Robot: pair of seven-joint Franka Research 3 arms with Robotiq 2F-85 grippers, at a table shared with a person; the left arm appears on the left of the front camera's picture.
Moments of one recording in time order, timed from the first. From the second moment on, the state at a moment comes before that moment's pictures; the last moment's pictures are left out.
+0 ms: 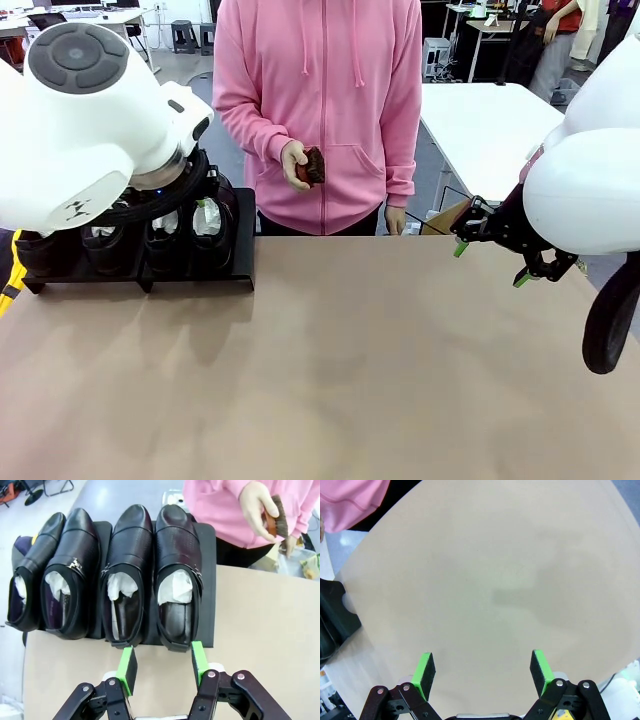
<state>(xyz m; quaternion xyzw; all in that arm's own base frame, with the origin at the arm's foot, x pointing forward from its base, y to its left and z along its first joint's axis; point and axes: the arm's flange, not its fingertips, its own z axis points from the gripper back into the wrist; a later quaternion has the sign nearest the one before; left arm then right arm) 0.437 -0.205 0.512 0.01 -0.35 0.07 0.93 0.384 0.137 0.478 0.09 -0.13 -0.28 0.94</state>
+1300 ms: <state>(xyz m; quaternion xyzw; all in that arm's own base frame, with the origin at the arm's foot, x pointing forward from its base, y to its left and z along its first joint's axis) 0.441 -0.206 0.512 0.02 -0.36 0.07 0.93 0.384 0.137 0.478 0.09 -0.13 -0.28 0.94</state>
